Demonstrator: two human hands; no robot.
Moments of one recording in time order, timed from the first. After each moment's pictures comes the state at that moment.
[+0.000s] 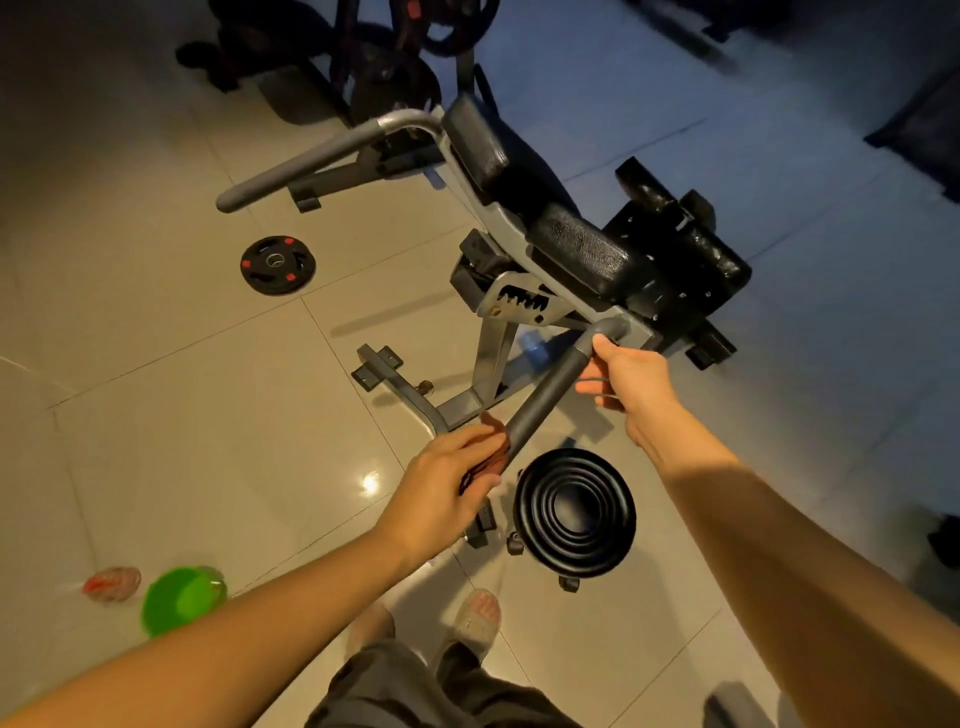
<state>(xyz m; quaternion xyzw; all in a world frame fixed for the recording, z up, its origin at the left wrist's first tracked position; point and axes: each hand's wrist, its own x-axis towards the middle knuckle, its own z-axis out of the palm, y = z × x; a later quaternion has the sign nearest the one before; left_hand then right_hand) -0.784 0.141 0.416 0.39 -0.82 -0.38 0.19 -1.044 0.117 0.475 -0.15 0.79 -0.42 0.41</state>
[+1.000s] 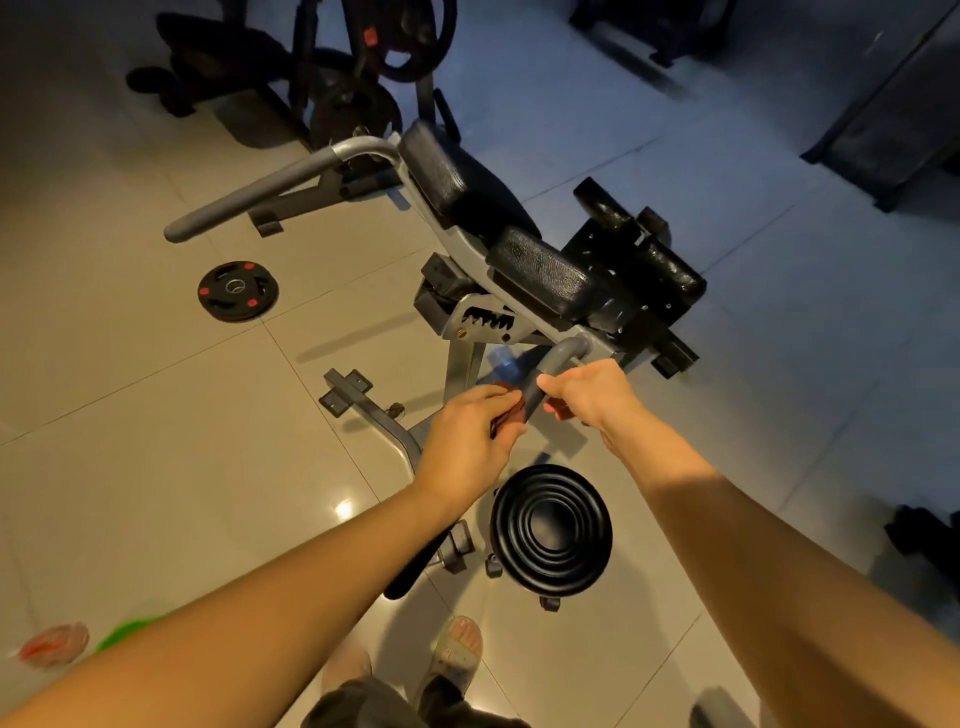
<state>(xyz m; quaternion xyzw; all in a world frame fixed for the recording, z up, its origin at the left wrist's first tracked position) -0.869 0.093 0.439 0.40 -0.80 -0.37 0.24 -1.051 0.105 0.481 -0.25 0.84 -0.27 0.40</state>
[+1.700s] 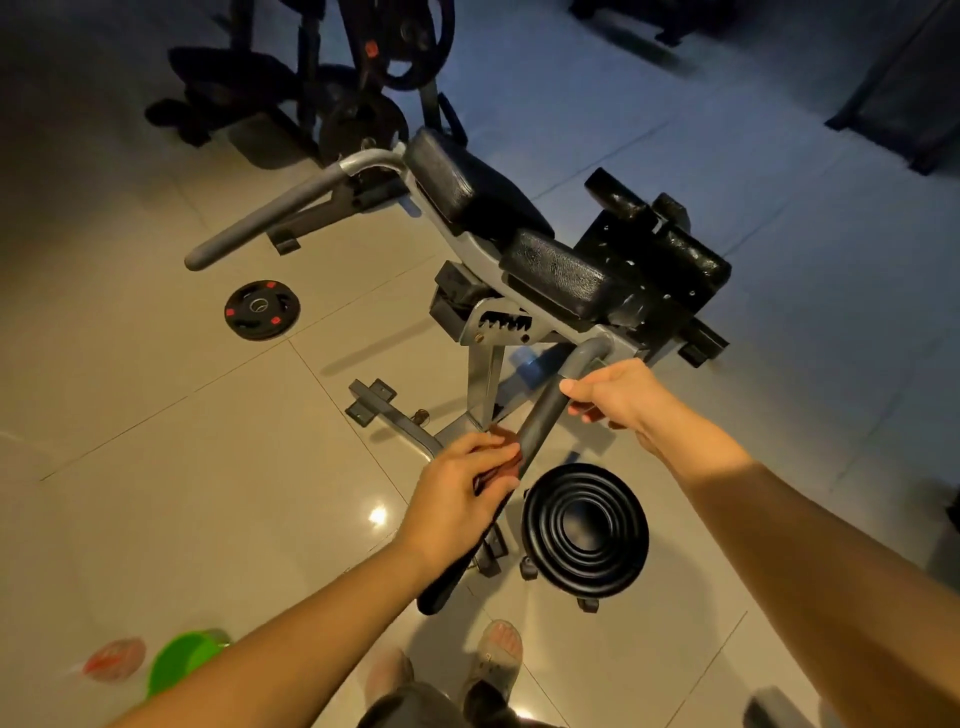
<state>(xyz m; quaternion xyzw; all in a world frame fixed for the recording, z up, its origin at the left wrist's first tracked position) -0.820 0.113 0.424 0.40 -0.78 -0.43 0.21 -1.060 0.107 0.487 -0.25 0.81 -0.27 0.44</state>
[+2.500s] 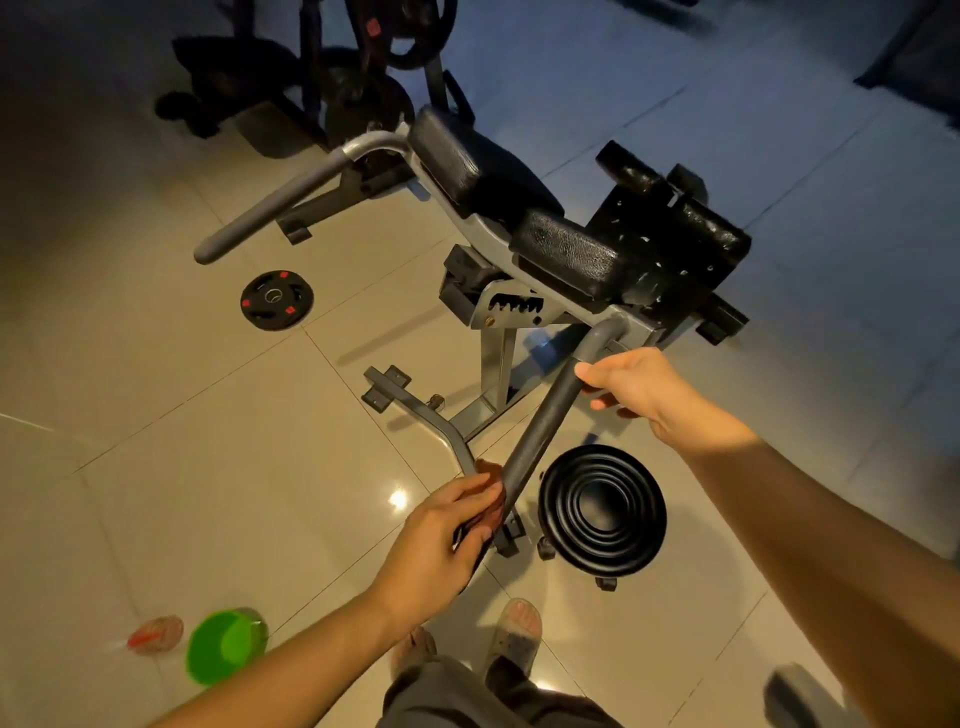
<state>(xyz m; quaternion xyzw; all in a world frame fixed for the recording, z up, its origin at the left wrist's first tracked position) -0.763 0.150 0.402 0.39 -0.79 -0.46 0.13 -1.066 0.117 0.467 -0.24 0.80 -0.31 0.45</state>
